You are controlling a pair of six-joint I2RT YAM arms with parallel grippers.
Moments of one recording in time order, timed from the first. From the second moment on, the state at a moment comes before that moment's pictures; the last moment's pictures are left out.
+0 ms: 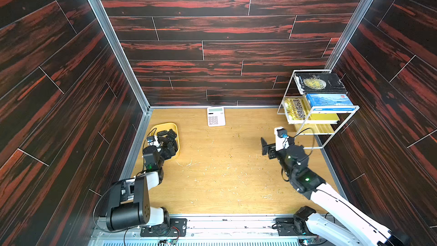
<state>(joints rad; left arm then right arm) 0.22 1.45 0.37 0.70 0.13 -0.21 0.59 0.88 0.50 0.18 0.38 -0.07</state>
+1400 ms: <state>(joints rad) 0.14 1.62 0.35 1.01 0.07 -0.14 0.24 1.66 0.22 1.42 0.47 -0.12</state>
